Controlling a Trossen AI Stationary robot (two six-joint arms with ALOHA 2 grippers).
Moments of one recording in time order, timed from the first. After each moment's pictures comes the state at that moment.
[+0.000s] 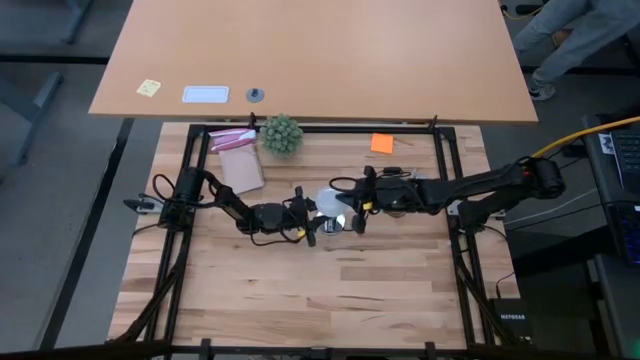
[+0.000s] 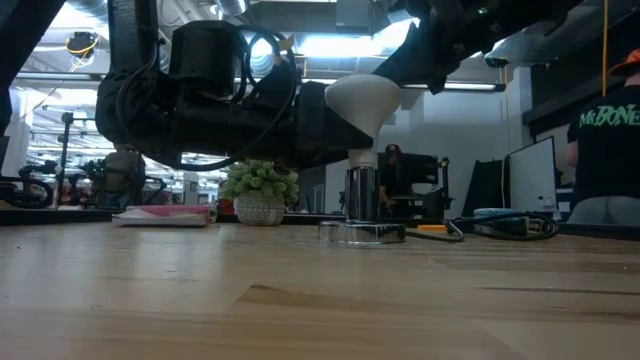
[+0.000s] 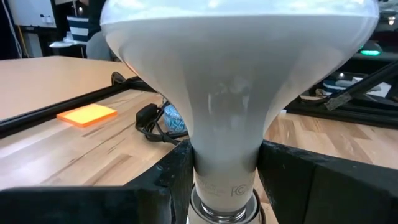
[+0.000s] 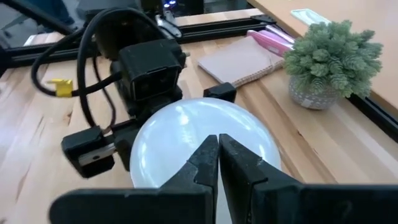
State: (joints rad) left arm -0.08 2.08 0.69 1.38 -0.38 -0.07; right arm 0.07 1.32 0.78 0.11 0.24 0.13
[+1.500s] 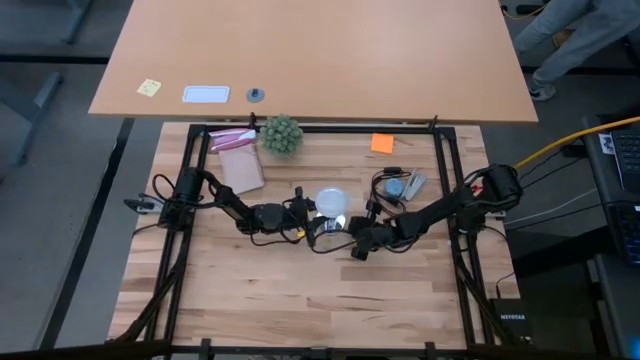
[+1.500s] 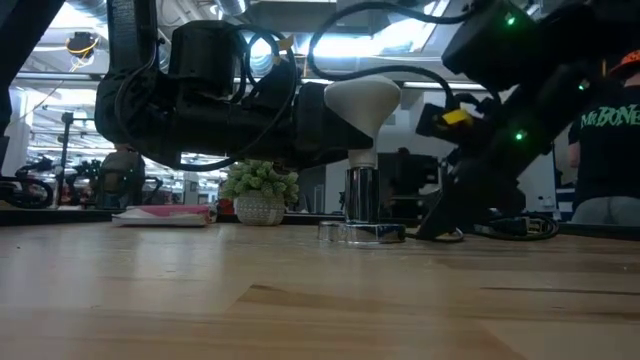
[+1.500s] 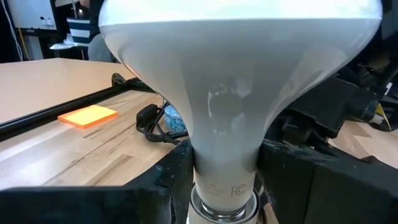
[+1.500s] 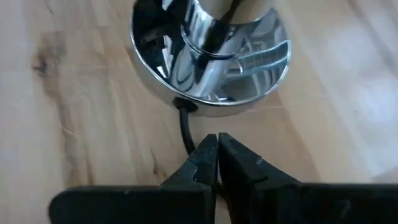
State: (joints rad) left arm -0.08 2.08 0.69 1.37 -0.38 -0.07; right arm 0.27 1.72 0.69 0.05 0.48 0.37
